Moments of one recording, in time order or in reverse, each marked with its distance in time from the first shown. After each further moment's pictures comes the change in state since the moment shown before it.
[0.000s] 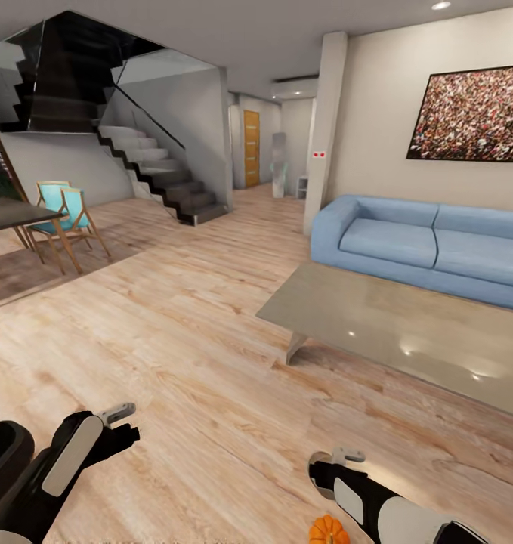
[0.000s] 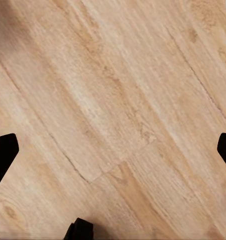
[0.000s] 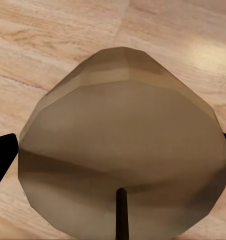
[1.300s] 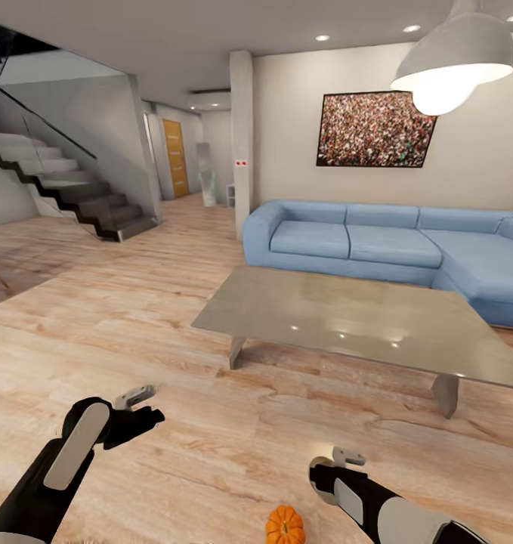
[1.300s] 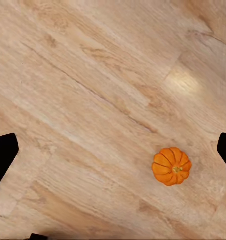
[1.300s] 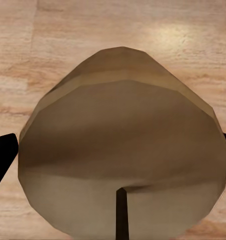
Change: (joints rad) left arm 0.003 -0.051 0.004 -0.174 0.114 0.087 0.018; right arm 0.000 0.002 -0.002 0.008 -0.004 0.030 -0.003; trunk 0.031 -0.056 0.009
